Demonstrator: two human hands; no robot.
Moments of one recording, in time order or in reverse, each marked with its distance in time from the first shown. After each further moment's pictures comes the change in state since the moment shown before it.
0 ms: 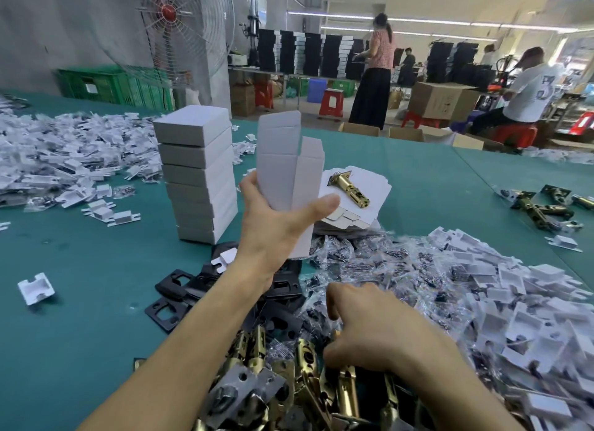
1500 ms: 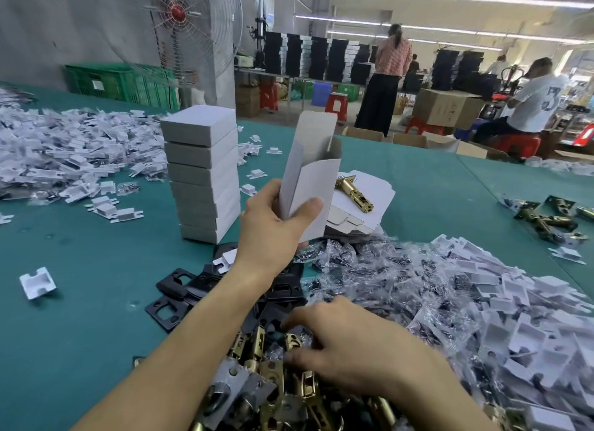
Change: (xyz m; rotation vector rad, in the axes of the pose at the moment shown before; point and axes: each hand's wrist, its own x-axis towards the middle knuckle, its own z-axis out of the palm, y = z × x) left_hand 0.000 -0.002 -0.004 0.029 0.020 0.058; right_hand 0.000 -0.015 0.007 0.063 -0.067 -0.310
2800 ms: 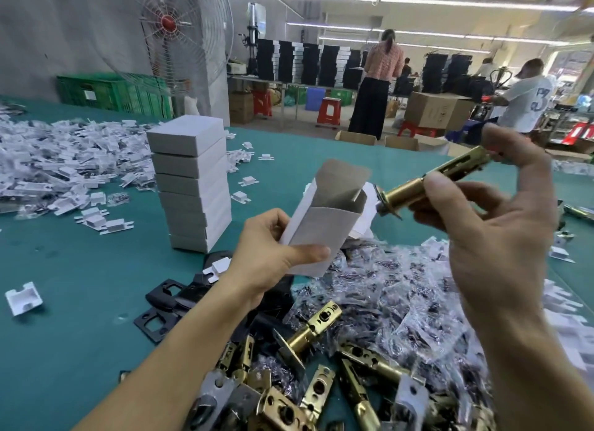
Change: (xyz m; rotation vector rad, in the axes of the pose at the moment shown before) left_hand -0.005 -0.008 0.002 0.049 -0.158 -0.142; right_hand -0.042 0.040 -0.077 0.787 1.349 -0.264
